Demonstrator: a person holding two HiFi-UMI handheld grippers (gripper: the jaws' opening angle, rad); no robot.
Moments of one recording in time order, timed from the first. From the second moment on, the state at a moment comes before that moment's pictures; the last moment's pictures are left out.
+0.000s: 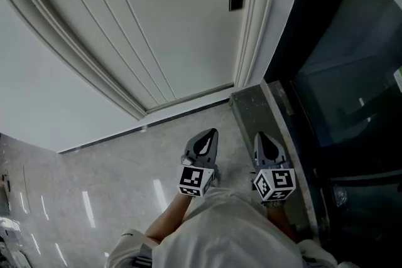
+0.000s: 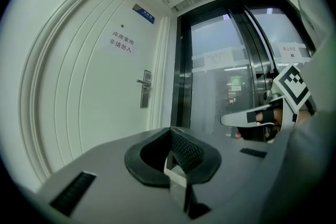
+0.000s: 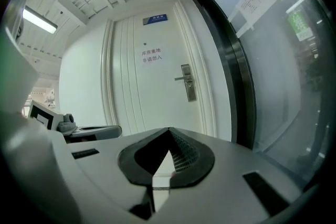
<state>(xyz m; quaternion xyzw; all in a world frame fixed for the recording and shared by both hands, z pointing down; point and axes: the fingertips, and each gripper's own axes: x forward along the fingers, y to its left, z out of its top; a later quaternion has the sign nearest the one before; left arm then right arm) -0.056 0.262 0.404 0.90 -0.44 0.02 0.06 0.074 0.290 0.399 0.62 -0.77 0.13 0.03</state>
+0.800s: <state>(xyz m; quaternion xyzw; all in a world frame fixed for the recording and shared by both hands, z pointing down) -0.072 0.143 0.411 0.91 -0.40 0.02 0.07 0.060 0.186 0.402 0.66 -0.74 0.12 0.04</state>
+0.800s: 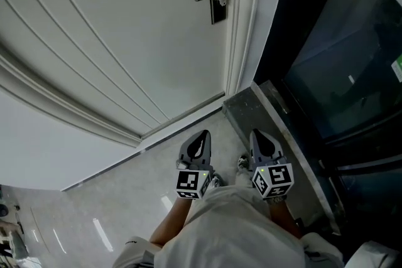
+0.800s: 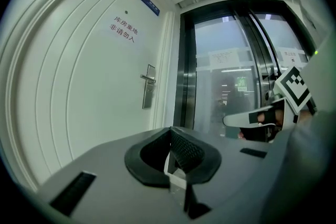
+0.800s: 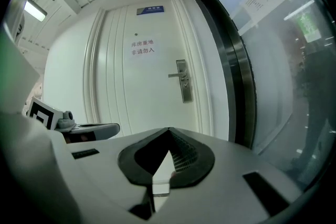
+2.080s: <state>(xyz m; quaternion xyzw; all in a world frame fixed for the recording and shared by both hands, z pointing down) 0.042 -0.022 0.416 0.83 -0.55 0.05 0.07 0.194 -0.026 0.431 0.55 -0.82 0.16 0.04</state>
